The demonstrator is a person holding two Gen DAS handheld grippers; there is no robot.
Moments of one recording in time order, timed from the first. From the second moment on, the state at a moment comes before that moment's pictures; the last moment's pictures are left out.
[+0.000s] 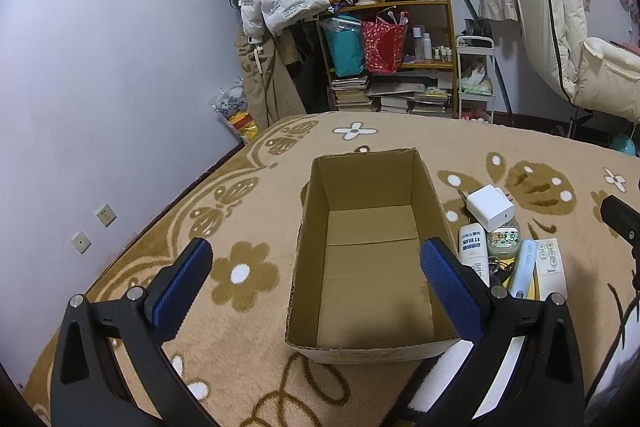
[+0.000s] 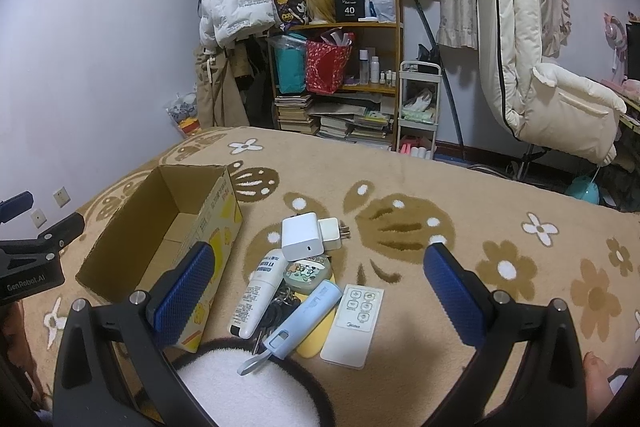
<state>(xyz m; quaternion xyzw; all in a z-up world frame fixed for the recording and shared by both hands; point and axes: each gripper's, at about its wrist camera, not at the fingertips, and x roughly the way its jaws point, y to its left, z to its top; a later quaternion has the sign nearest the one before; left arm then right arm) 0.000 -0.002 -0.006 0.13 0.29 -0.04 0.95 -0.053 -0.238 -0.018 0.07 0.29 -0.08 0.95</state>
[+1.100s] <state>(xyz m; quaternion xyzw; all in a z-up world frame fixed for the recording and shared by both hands) -0.002 -0.002 0.000 0.13 0.29 -0.04 0.95 -0.054 -0.239 -0.016 0.06 0.29 -0.08 0.95</state>
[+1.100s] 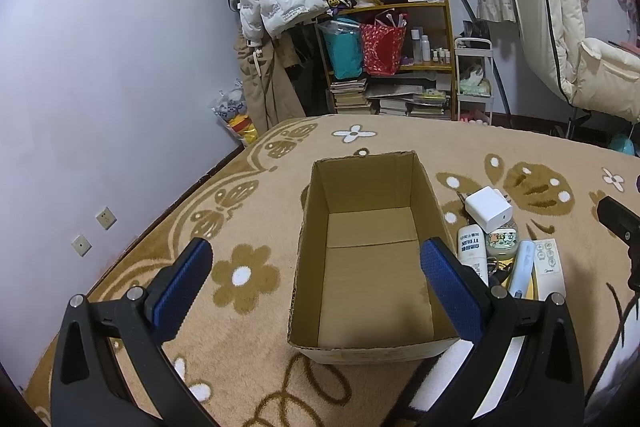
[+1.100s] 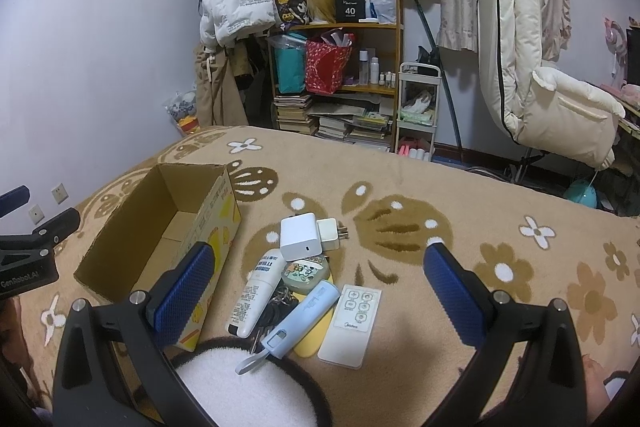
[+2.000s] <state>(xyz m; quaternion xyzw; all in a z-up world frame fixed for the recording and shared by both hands) 0.037 0.008 -0.015 0.12 0.32 -0.02 0.94 -0.050 -0.251 -0.016 0.07 0.28 -0.10 0.95</state>
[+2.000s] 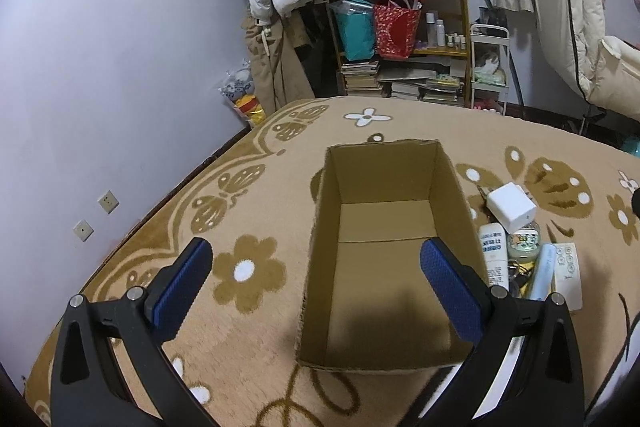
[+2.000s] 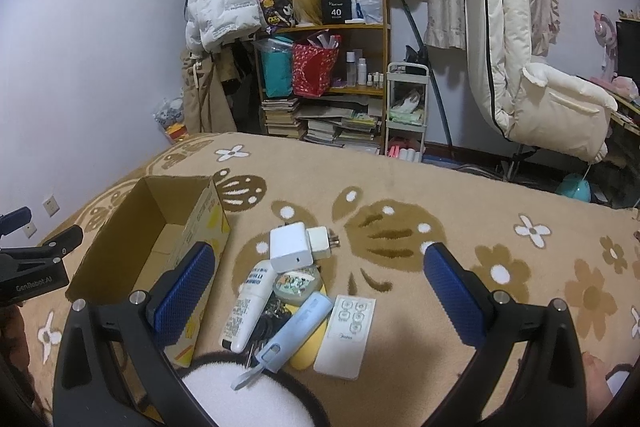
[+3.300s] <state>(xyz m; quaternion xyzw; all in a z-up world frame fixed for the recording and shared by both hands) 0.091 0.050 -0.094 0.07 0.42 -0.05 0.90 -0.002 -0.276 -0.123 0.10 0.43 -0.16 0.88</state>
